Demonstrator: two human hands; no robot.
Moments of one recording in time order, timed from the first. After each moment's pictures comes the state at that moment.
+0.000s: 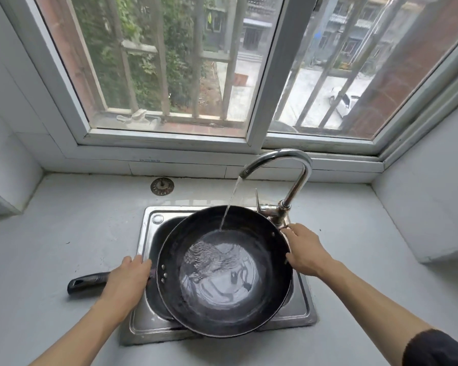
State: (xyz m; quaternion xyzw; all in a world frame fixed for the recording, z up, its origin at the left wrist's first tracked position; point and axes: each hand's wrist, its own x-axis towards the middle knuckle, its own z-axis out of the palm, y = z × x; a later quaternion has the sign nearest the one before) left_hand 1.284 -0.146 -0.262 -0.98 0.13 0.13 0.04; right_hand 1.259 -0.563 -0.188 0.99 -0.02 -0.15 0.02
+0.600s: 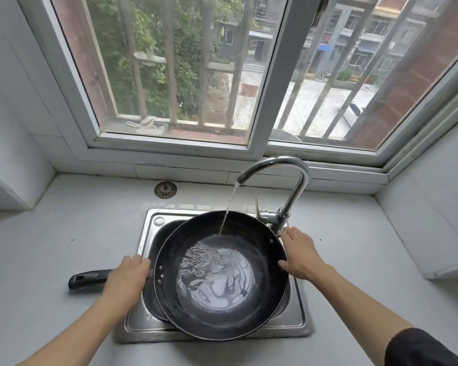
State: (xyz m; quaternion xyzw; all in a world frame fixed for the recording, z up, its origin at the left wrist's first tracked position) left_hand 1.276 -0.152 -0.263 -0.99 0.10 0.11 0.03; right_hand 1.265 -0.566 -0.197 0.99 -0.01 -0.17 0.04
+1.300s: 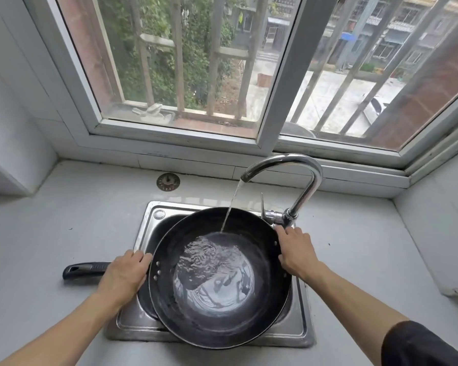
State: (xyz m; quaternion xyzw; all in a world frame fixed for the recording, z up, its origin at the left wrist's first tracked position) left_hand 1.278 -0.161 -0.257 -0.98 0.18 0.02 -0.02; right_hand 1.295 -0.559 -0.213 0.99 0.00 -0.13 0.05
